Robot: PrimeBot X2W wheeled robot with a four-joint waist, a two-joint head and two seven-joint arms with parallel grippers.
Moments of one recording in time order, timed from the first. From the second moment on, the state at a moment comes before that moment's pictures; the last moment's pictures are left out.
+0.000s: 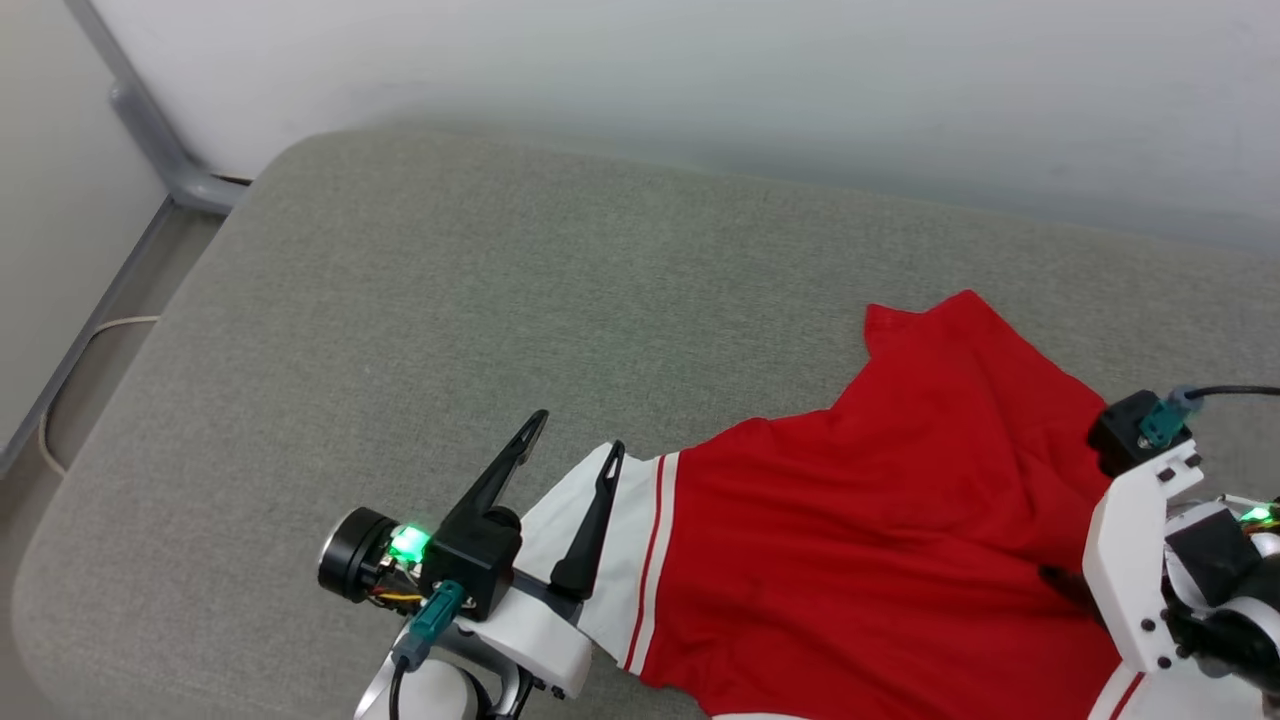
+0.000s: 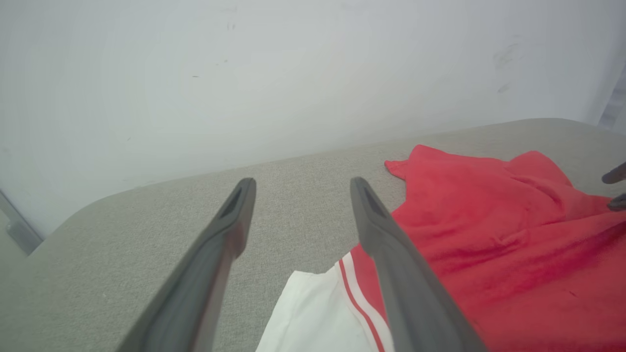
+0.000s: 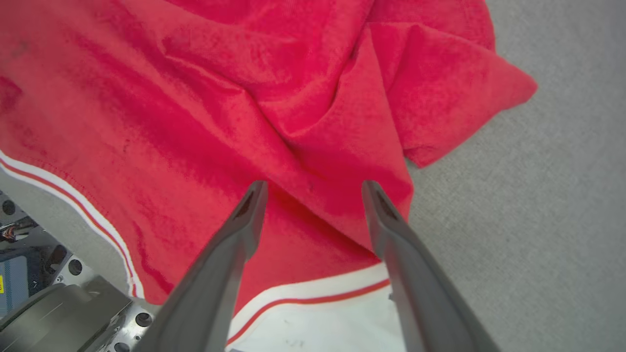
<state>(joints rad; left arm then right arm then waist) -0.21 0.24 -0.49 0.14 -0.21 0.06 -0.25 -0.25 -0.57 0.29 -0.01 0.53 0.13 0.98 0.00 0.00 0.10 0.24</state>
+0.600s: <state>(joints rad) -0.26 0.20 -0.52 0.13 -0.20 0.05 -0.26 -0.40 -0.61 0.42 0.29 0.49 0.13 0.98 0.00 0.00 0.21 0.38</state>
